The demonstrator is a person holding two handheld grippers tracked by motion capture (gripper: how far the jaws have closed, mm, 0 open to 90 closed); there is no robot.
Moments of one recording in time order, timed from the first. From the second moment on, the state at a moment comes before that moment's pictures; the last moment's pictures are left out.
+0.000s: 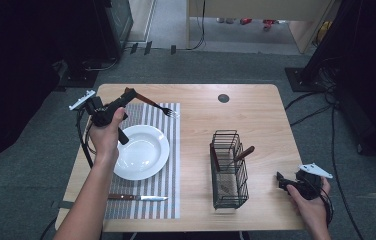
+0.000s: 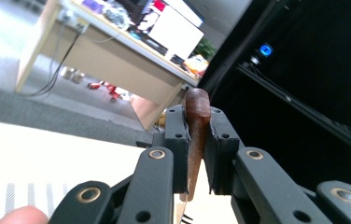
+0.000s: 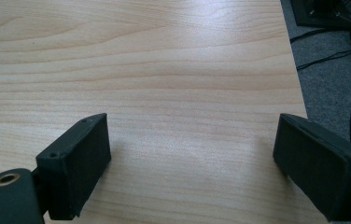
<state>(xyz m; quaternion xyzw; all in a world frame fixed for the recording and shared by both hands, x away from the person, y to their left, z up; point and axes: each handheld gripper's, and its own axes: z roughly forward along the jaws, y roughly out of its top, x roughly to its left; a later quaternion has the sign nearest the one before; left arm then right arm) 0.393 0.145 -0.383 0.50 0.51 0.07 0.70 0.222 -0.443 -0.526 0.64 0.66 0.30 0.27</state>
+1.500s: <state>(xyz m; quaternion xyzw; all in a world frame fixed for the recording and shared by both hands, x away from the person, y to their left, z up) 0.467 0.189 -0.504 0.42 0.74 0.05 0.52 0.222 -0.443 -0.526 0.64 0.66 0.30 0.27</state>
